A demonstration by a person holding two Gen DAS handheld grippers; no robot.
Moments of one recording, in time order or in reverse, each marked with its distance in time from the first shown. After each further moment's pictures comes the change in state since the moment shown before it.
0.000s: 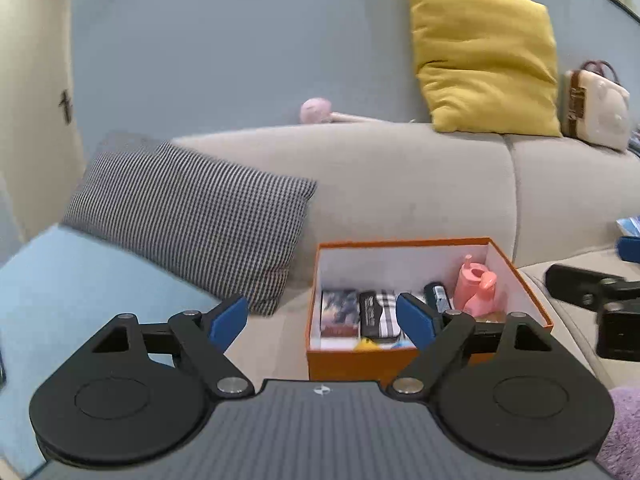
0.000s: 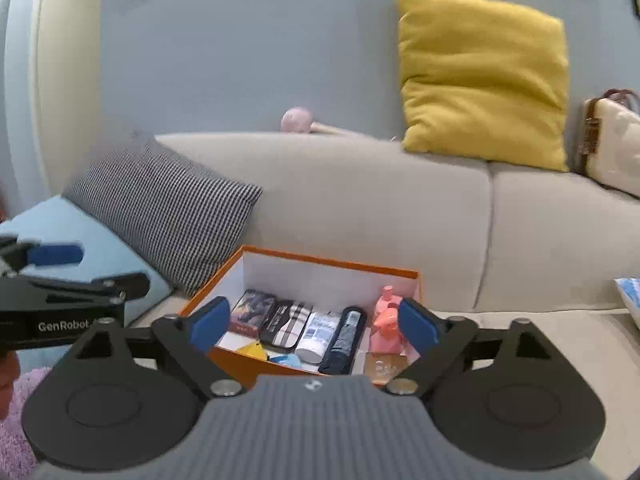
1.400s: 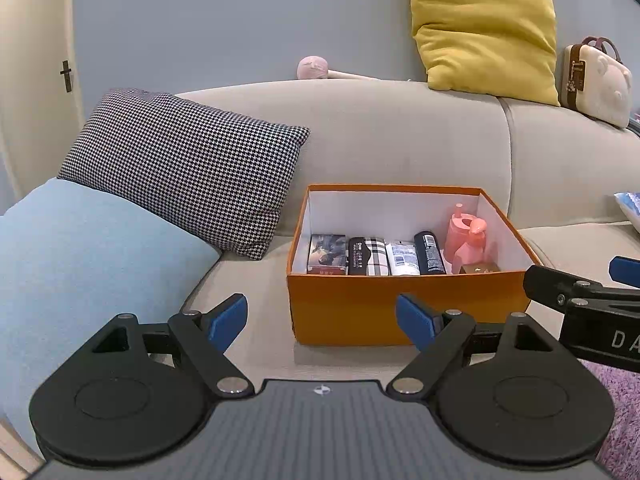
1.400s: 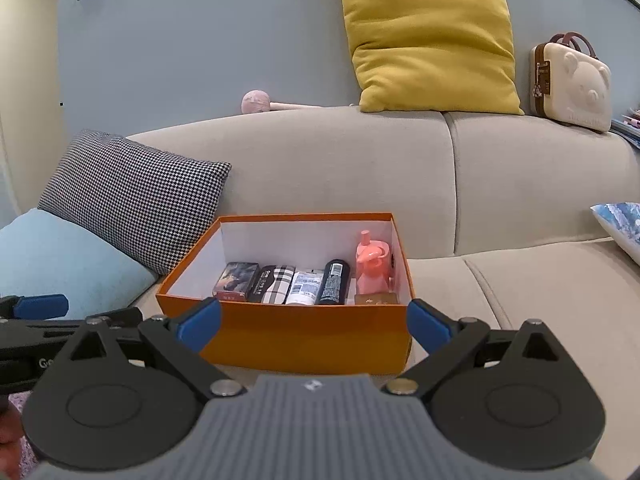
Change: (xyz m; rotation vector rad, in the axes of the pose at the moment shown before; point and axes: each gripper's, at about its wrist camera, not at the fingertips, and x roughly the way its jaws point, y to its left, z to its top) left arm -0.013 -0.017 -0.044 -0.006 0.080 0.004; right arm -0.010 -0.002 -0.056 0.121 0.060 -0.049
